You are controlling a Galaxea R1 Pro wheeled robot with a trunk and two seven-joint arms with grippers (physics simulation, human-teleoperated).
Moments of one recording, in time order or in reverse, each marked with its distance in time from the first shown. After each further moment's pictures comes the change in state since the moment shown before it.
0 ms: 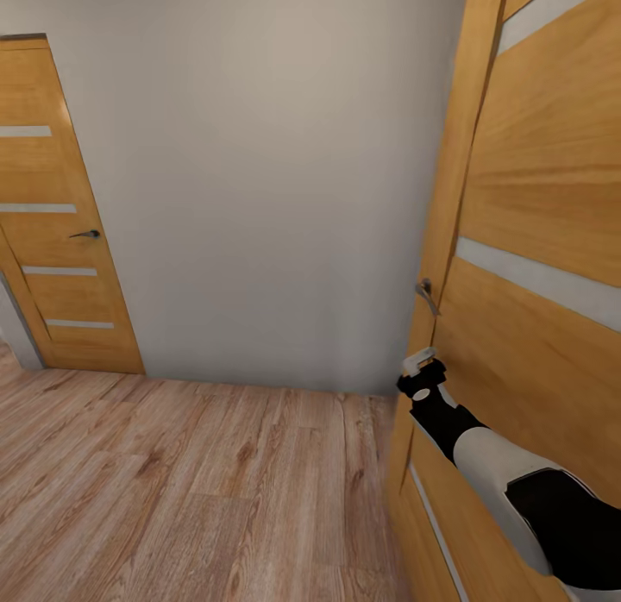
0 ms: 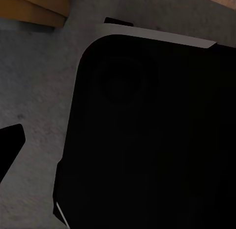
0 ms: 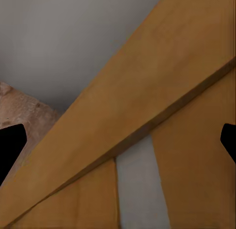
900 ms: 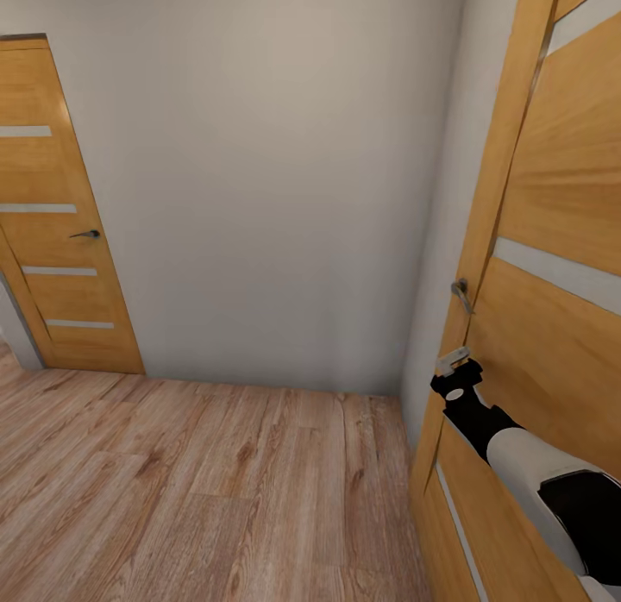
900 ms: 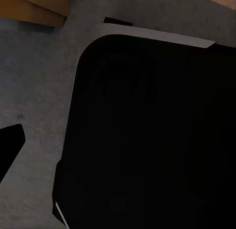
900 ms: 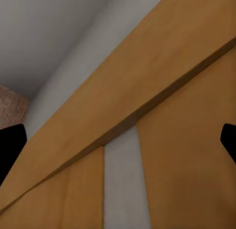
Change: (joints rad) left arm 0.000 -0.001 0.000 0.000 0.000 0.000 0.000; right arm 0.000 -0.123 -0.005 0.000 0.001 -0.002 0.000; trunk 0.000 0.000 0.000
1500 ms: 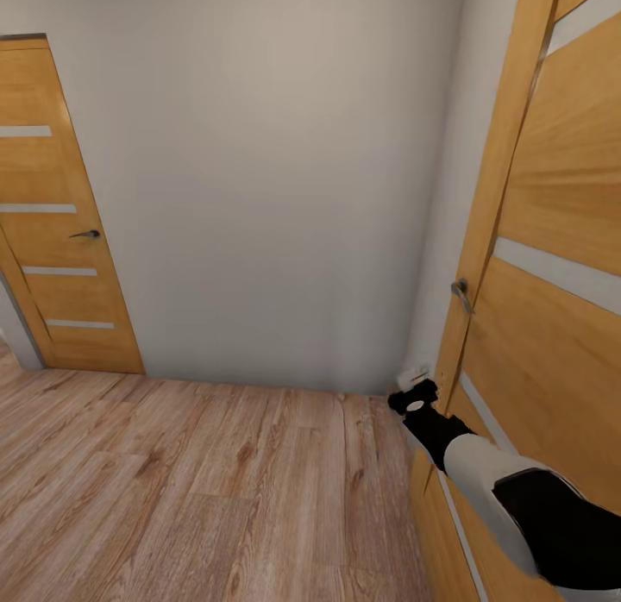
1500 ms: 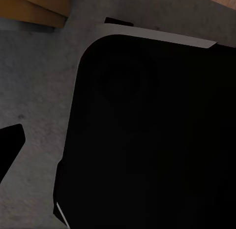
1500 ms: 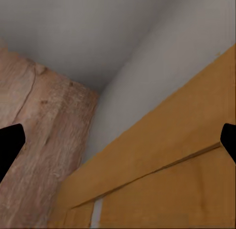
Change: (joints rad) left arm 0.000 0.001 0.000 0.000 0.000 0.000 0.000; right arm 0.003 0.168 -0.040 0.103 -0.065 -0.009 0.043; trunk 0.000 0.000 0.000
